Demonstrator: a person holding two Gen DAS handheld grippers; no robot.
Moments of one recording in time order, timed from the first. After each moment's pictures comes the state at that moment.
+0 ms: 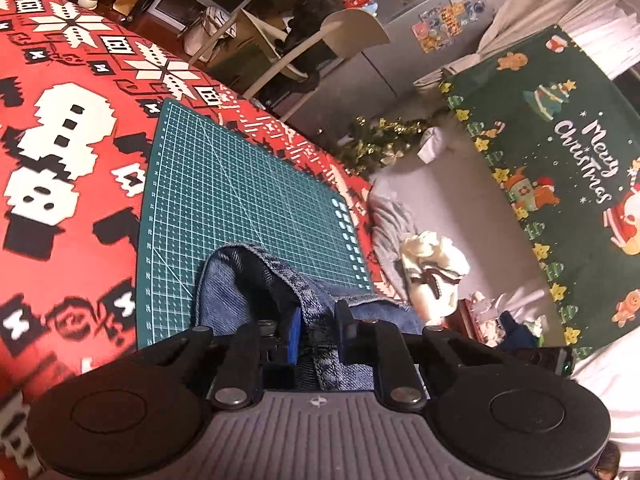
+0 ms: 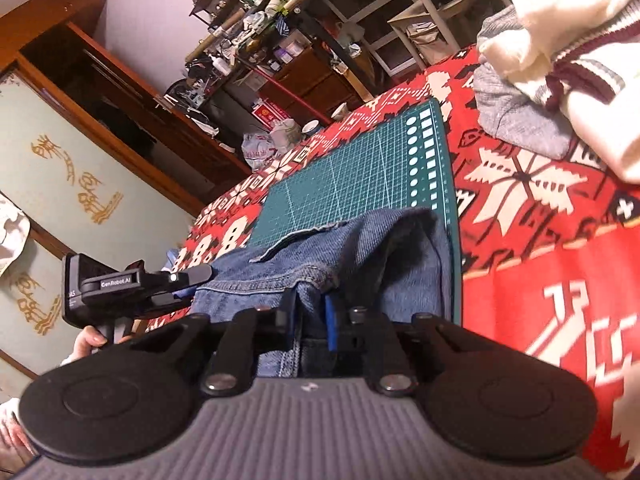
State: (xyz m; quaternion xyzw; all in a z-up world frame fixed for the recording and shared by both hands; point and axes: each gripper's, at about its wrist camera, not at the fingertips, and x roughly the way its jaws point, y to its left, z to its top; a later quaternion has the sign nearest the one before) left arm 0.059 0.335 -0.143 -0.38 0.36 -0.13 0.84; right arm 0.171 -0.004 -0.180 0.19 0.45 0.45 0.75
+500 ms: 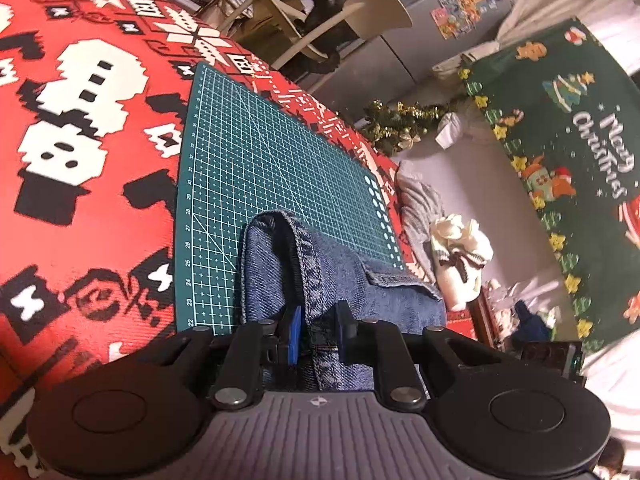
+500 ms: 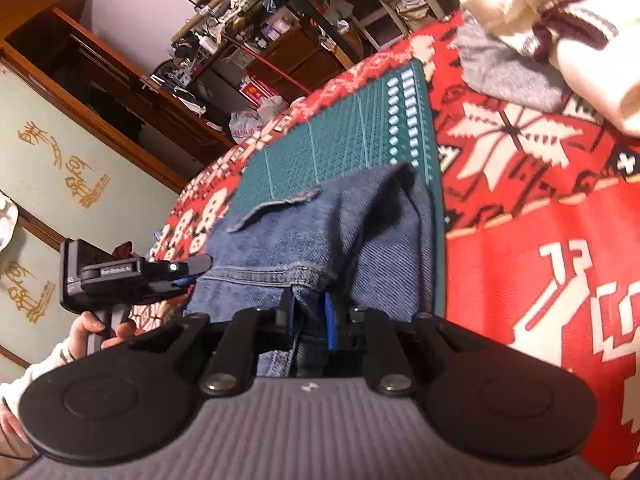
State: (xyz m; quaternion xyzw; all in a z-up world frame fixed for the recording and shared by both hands) left arm 0.055 0.340 -0.167 -0.39 0.38 -0.13 0.83; right arm 0.171 -0.006 -0.205 0.17 0.47 0.44 0.74
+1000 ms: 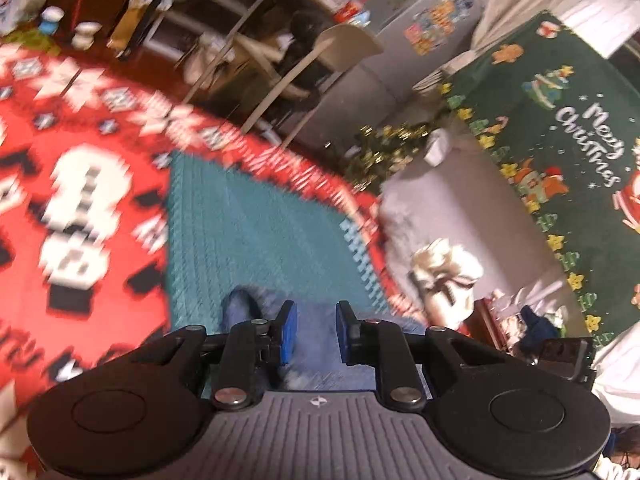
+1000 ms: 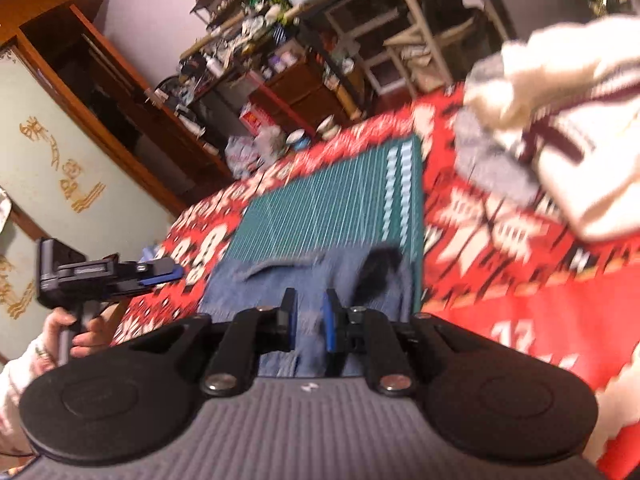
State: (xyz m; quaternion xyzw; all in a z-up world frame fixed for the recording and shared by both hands) left arm 0.057 0.345 -0.108 -0.33 0.33 -0.12 0.87; right arm 0.180 -0.025 -0.150 0.14 0.41 0.43 0.79
